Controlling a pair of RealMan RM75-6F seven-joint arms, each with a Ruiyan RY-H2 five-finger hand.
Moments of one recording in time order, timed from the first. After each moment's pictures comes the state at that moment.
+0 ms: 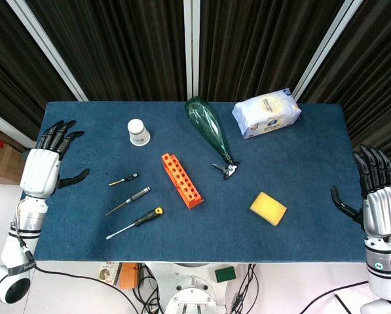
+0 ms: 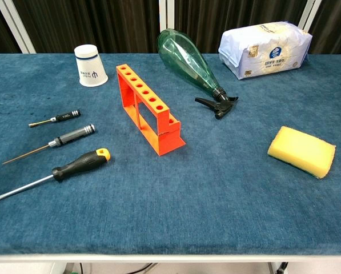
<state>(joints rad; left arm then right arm) -0.37 -1.17 -0.27 -1.72 1.45 1.38 0.01 0.18 -1.28 0.22 -1.45 -1.69 1.76 0.19</state>
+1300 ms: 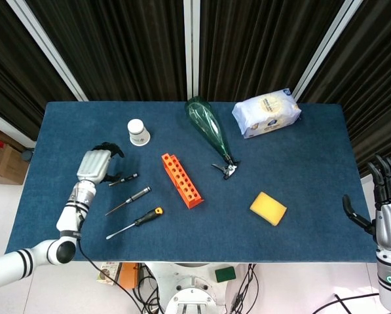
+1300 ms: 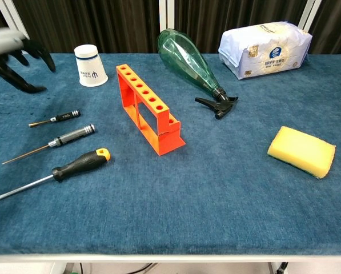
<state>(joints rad) -0.65 -1.47 -0.26 -1.46 0.92 0.96 0.32 0.13 -1.23 0.18 -1.49 -1.70 1.84 0.18</state>
